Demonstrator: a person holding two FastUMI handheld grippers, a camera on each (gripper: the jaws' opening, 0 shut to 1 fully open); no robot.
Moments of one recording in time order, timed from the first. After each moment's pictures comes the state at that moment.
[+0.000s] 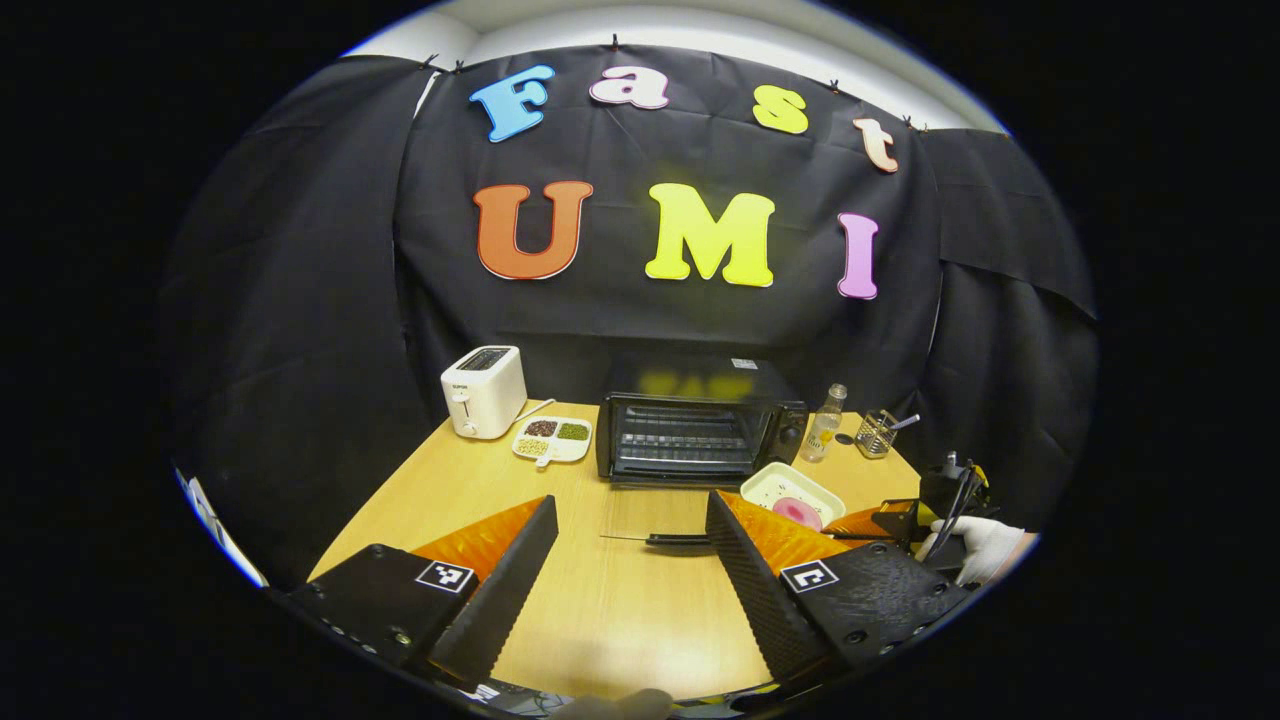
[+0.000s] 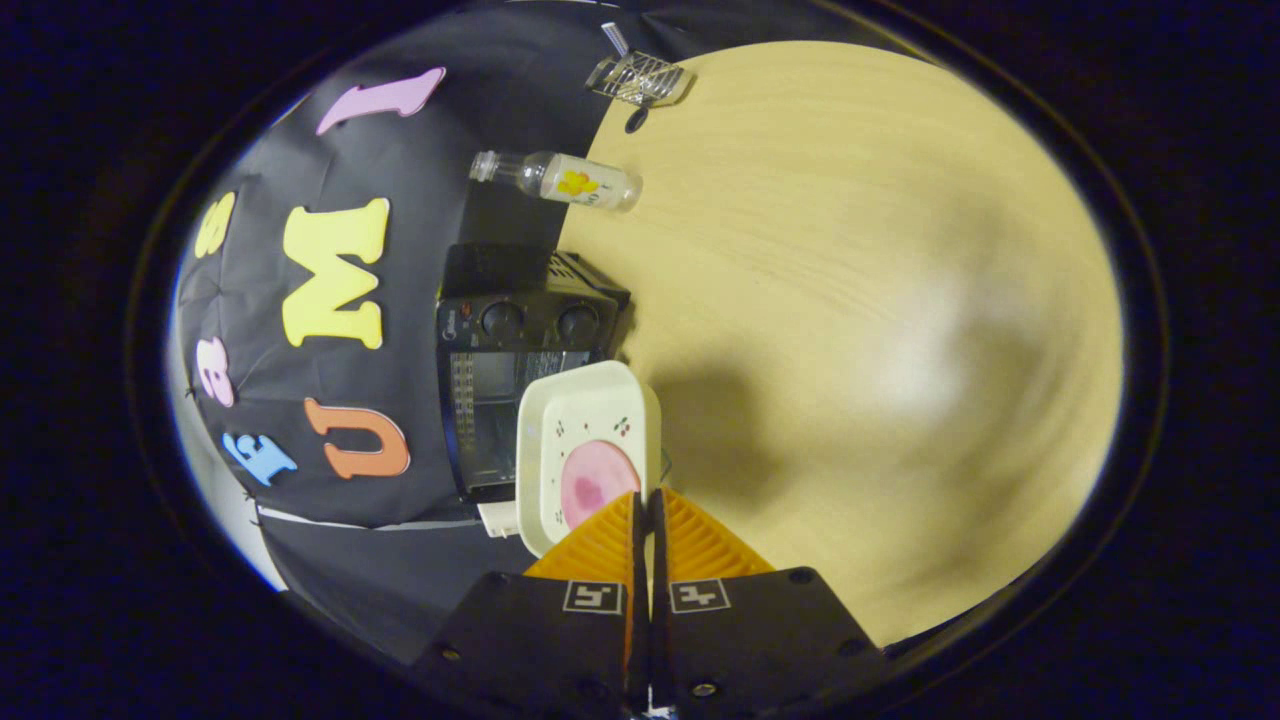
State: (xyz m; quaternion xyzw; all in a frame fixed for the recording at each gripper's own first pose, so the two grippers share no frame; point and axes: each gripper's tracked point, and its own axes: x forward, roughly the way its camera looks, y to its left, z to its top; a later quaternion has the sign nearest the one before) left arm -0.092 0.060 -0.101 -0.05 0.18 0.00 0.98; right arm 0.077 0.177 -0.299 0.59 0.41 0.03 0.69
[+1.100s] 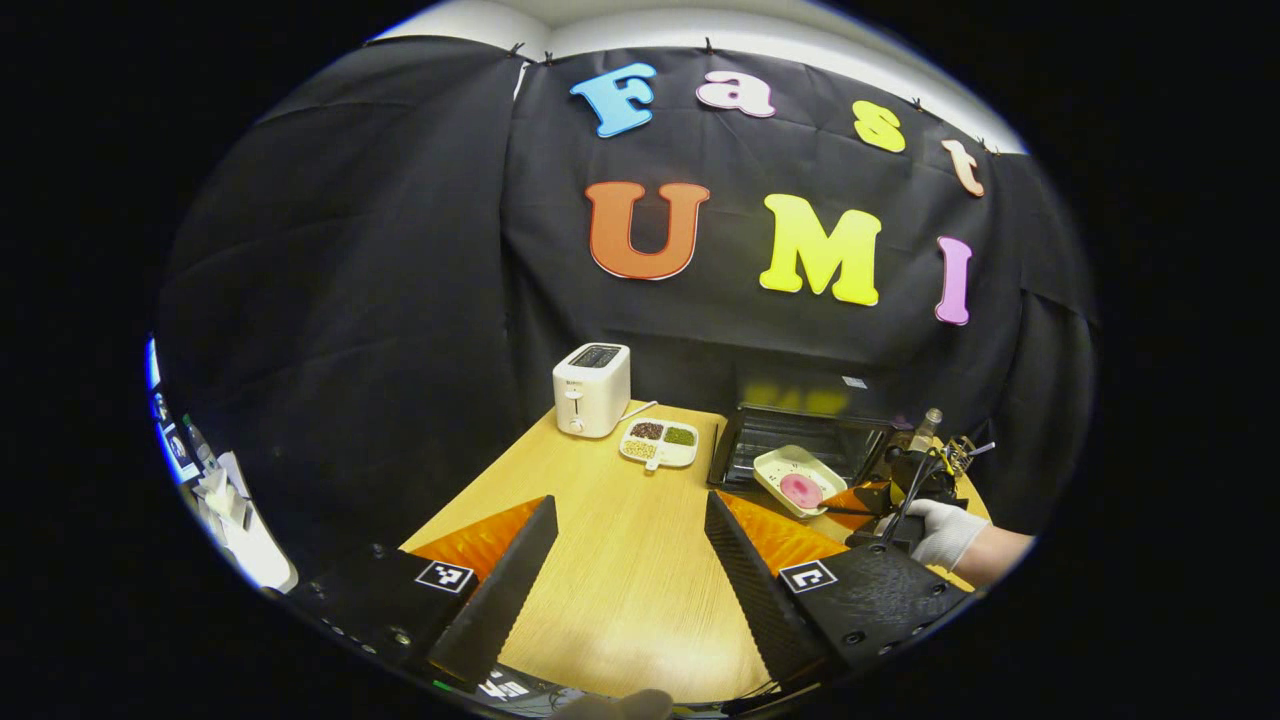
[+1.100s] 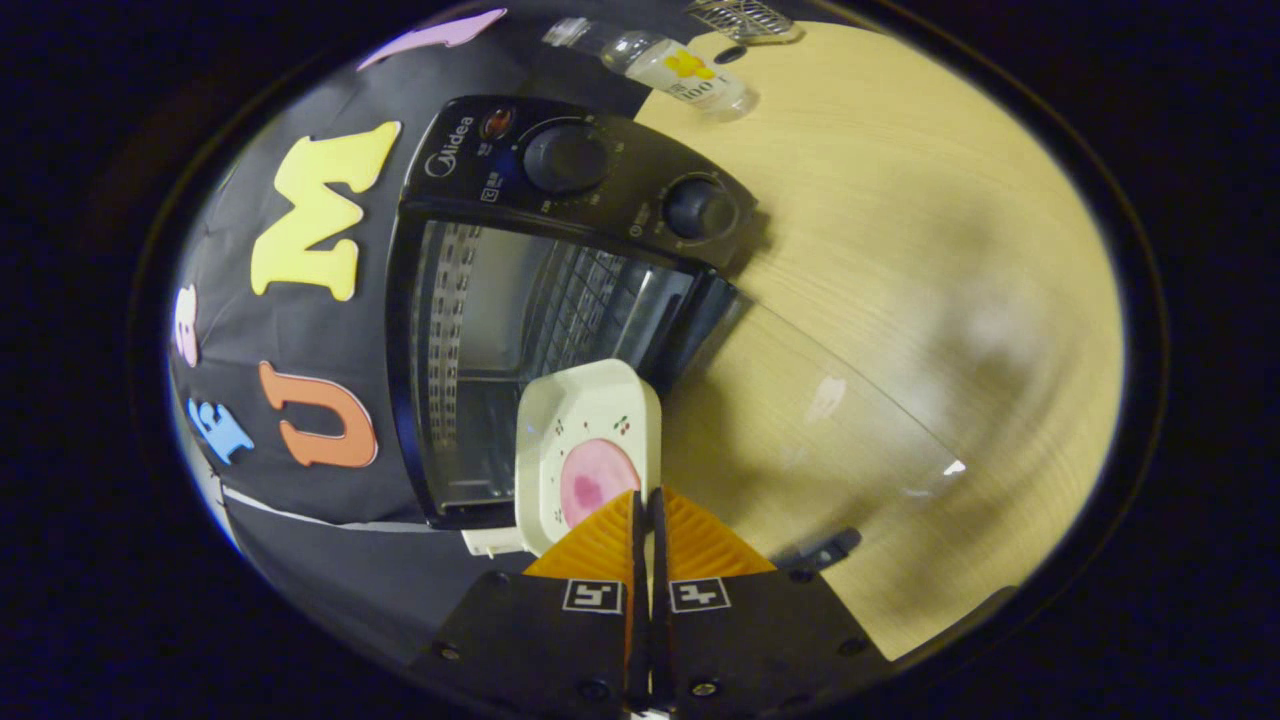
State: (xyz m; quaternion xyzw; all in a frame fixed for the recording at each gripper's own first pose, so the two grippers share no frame) left arm -0.095 0.165 -0.106 -0.08 0.19 0.13 0.97; right arm 0.221 0.300 -0.313 0.55 0.40 0.04 0.73
